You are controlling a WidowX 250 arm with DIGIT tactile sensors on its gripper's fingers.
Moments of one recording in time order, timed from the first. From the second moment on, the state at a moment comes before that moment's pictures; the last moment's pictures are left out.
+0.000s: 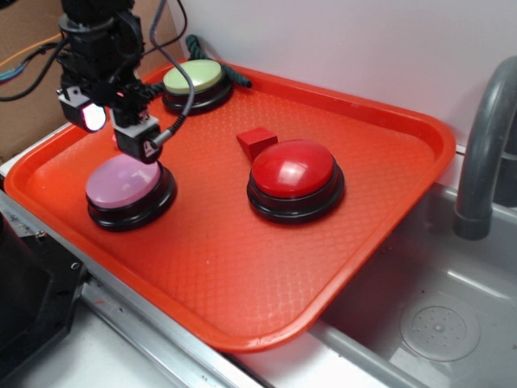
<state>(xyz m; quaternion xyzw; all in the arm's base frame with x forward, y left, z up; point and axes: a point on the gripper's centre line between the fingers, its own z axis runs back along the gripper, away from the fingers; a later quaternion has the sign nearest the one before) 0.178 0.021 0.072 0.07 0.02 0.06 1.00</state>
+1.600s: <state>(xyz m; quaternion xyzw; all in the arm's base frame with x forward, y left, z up) 0.142 0.030 0.121 0.07 -0.01 0.10 0.99</state>
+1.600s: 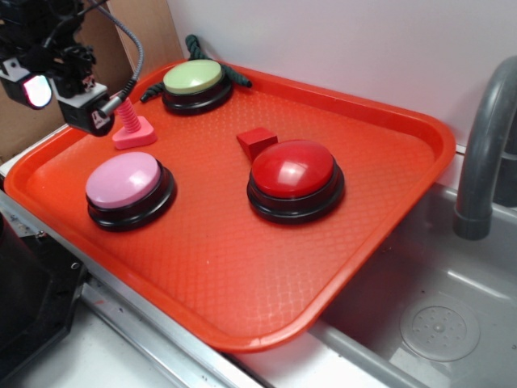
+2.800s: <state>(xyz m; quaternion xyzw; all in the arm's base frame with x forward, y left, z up) 0.139 0.033 0.134 0.04 0.00 0.10 0.99</state>
